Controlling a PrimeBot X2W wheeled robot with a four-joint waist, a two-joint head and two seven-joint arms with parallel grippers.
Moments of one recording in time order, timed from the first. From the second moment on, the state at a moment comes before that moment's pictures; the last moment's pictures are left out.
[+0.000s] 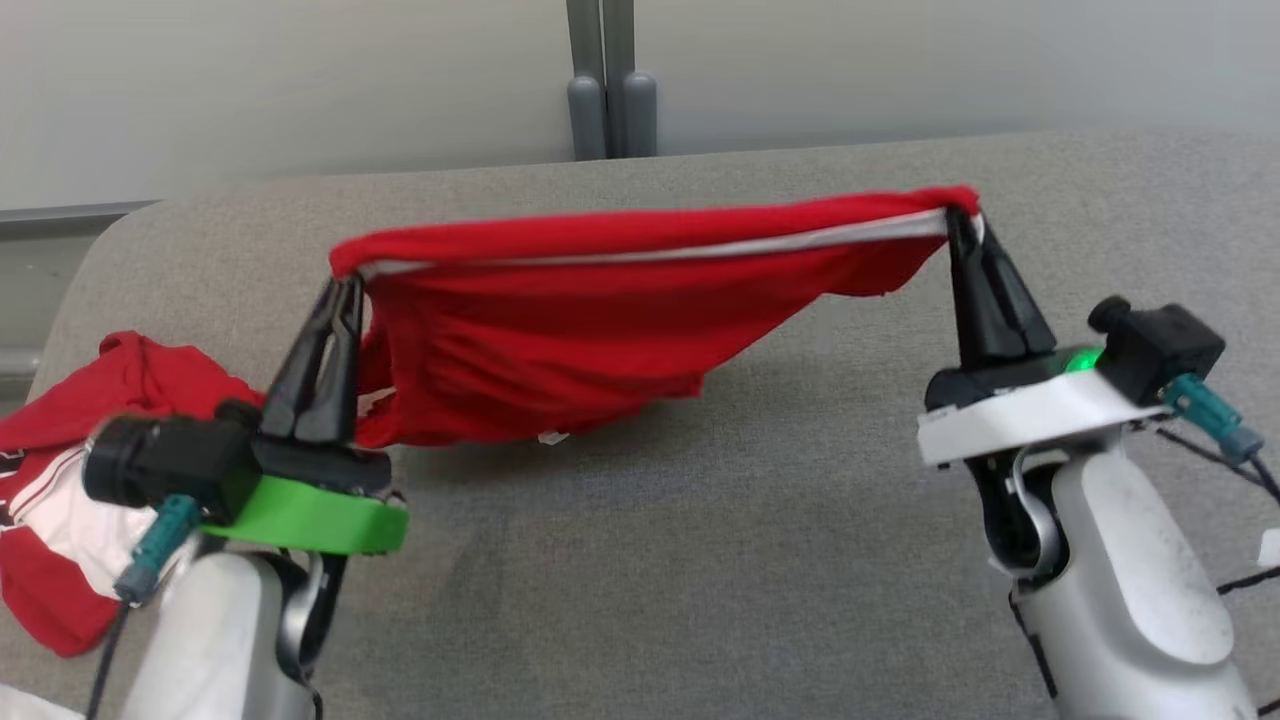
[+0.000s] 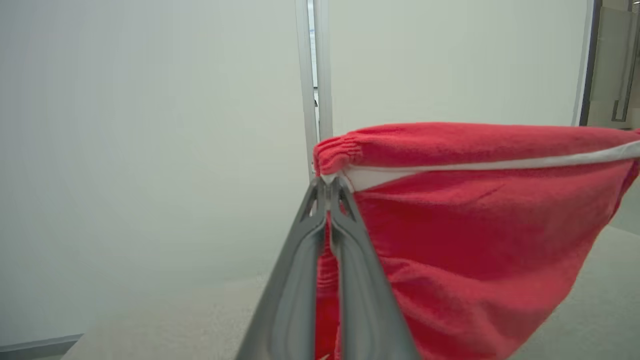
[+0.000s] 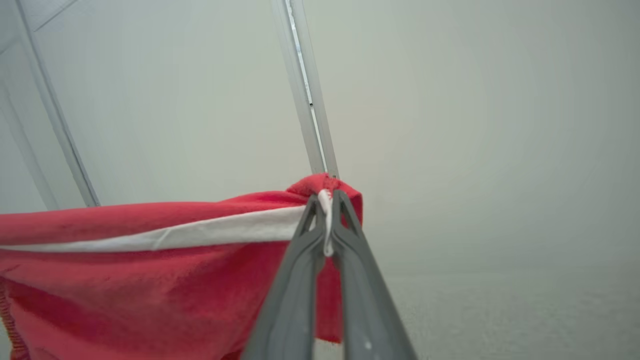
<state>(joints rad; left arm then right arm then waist) -0.26 0.16 -0.15 0.11 -0.23 -0.13 -0.26 -0.37 -0.06 0.11 0.19 0.32 0.13 -0.26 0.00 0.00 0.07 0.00</state>
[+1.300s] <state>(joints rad) -1.16 0.23 -0.20 0.41 -0.18 -0.12 -0.26 -1.25 -0.16 0.02 0.32 0.20 0.13 -0.26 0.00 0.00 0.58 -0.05</state>
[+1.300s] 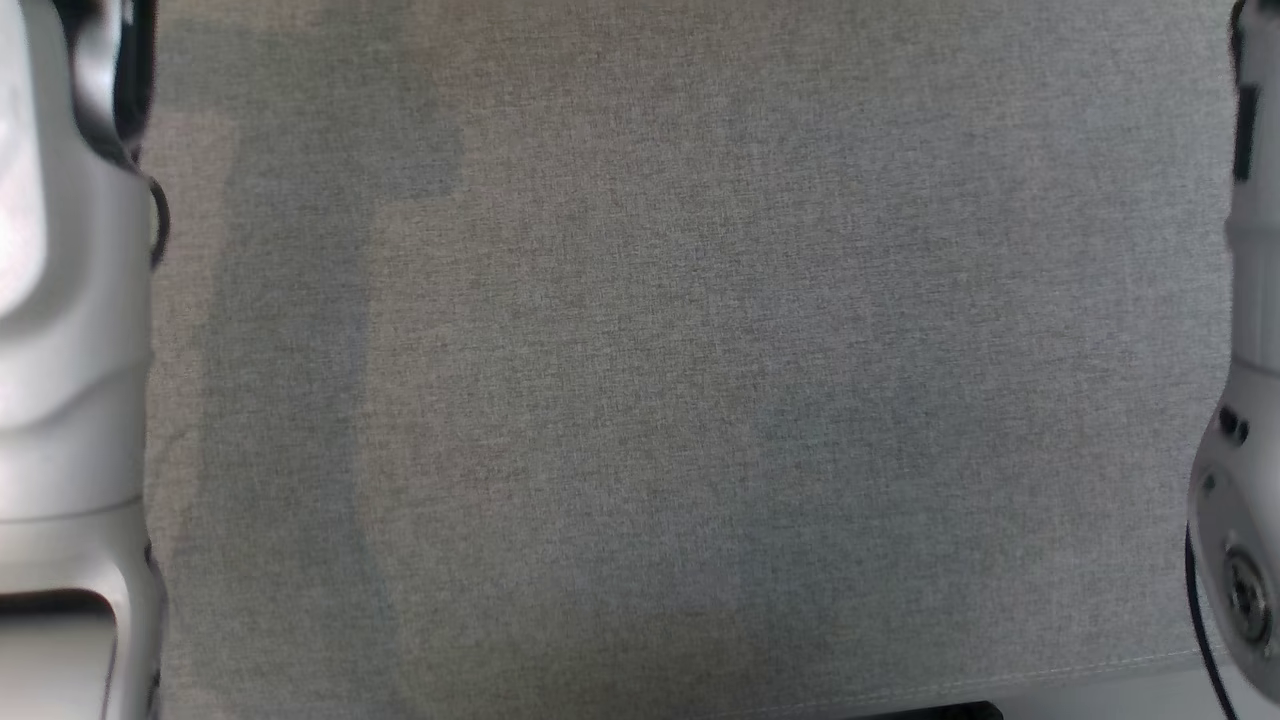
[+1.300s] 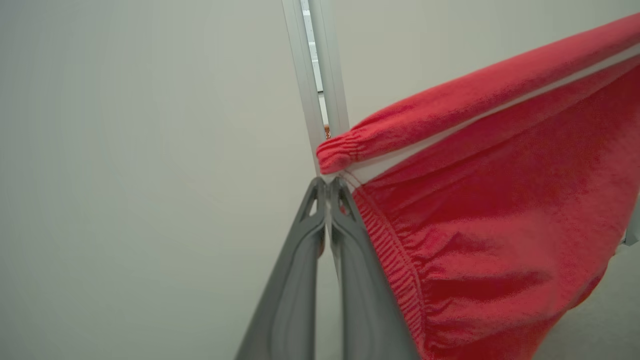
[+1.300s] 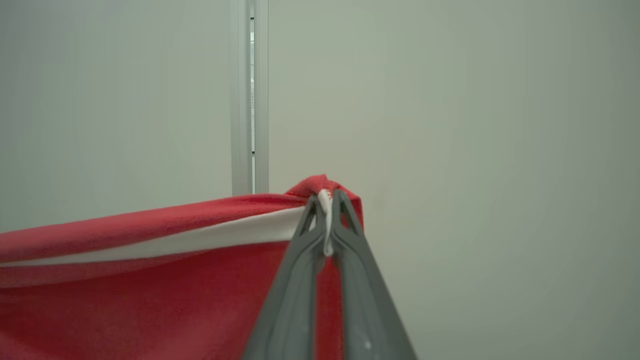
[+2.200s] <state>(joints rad) -0.28 0.05 -0.12 0.38 -0.19 -0.13 -0.26 -0.27 -0.10 0.08 0.25 0.40 0.13 -0.26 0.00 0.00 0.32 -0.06</state>
